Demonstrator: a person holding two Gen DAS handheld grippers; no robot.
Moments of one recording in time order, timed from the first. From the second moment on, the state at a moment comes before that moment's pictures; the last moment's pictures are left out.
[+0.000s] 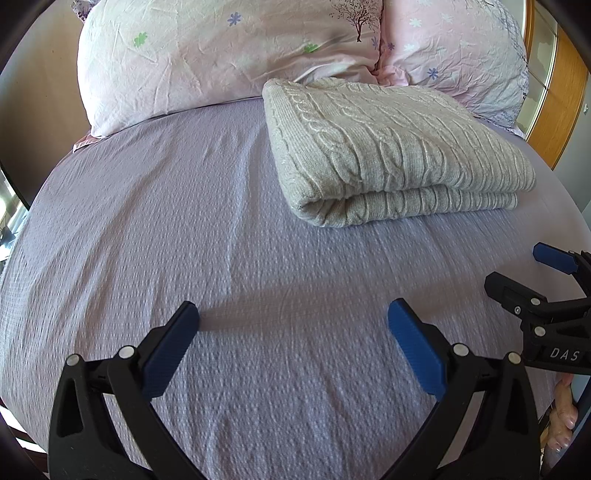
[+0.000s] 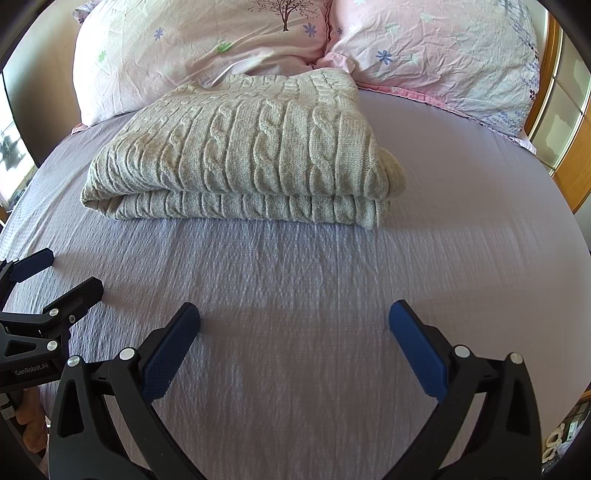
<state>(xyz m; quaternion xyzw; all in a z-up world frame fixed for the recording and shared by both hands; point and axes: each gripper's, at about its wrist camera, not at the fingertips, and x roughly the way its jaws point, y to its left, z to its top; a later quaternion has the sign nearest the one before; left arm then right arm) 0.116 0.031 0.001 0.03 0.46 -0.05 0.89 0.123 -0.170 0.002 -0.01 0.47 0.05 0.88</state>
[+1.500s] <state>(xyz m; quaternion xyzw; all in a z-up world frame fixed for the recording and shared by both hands) 0.119 0.030 0.001 0.03 0.47 -0.04 0.88 0.124 -0.169 0.001 -0.01 0.47 0.05 0.88</state>
